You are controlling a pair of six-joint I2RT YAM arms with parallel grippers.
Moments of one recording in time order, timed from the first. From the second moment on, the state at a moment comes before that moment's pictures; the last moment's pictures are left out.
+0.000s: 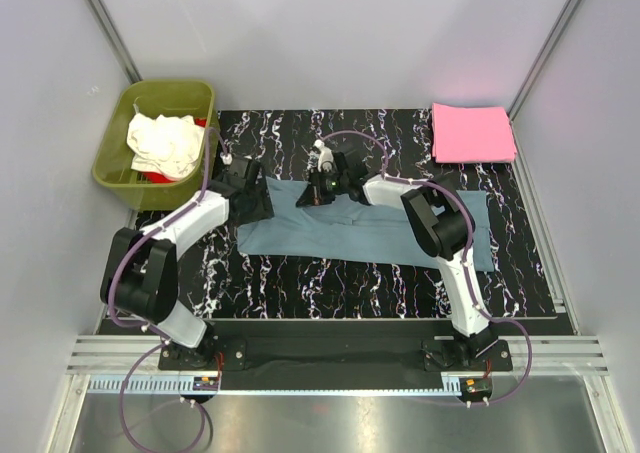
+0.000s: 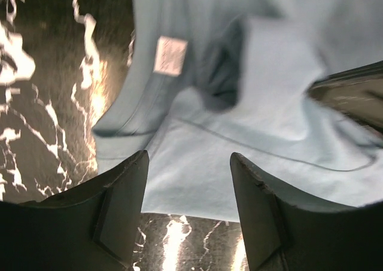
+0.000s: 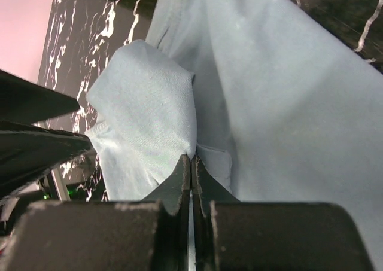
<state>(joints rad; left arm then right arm) -0.33 1.56 1.04 -0.50 -0.12 -0.52 0.57 2.28 1.53 0.12 -0.65 0.46</state>
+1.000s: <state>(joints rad) -0.33 1.80 1.14 -0.20 0.16 -0.58 0.55 1.99 1.39 0.03 -0.40 0.59</state>
